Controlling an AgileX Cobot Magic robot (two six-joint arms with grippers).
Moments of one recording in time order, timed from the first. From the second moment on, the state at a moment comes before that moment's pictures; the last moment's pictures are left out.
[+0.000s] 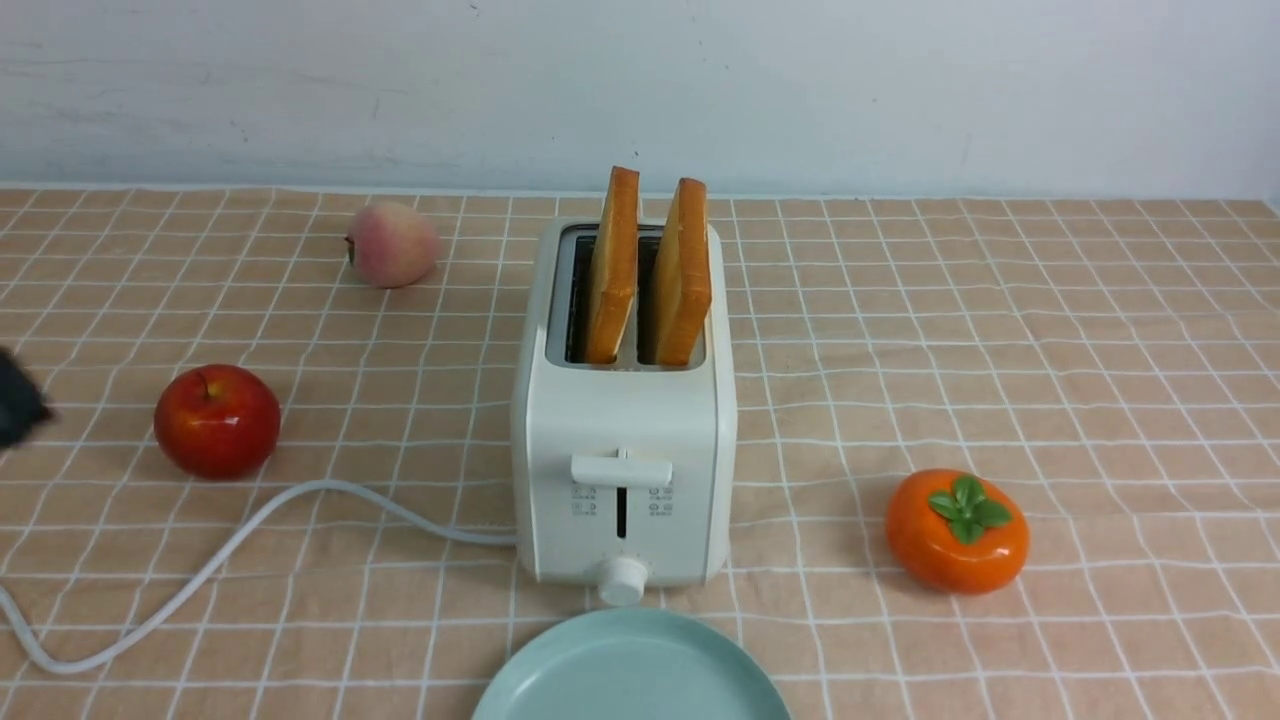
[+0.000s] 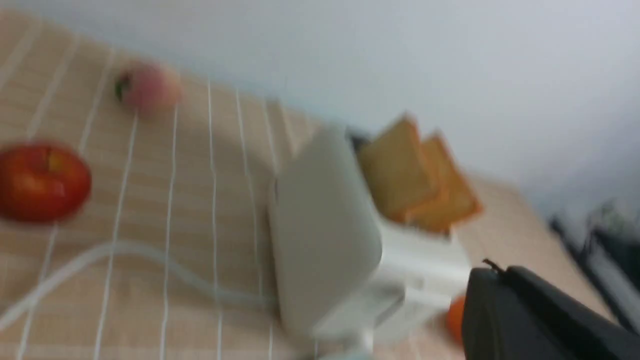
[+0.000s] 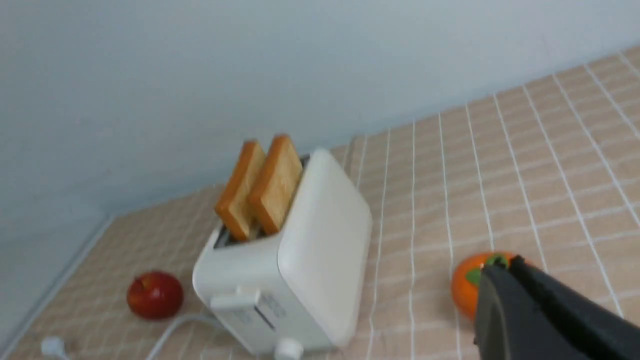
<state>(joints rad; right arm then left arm) 0.00 0.33 -0.66 0.51 0.75 0.01 -0.04 0.56 -0.68 -0.63 0.61 -0.02</state>
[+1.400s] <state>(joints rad) 0.00 0.69 -0.72 0.51 1.03 -0.19 -0.56 1.71 -1.58 0.11 0.71 -0.50</state>
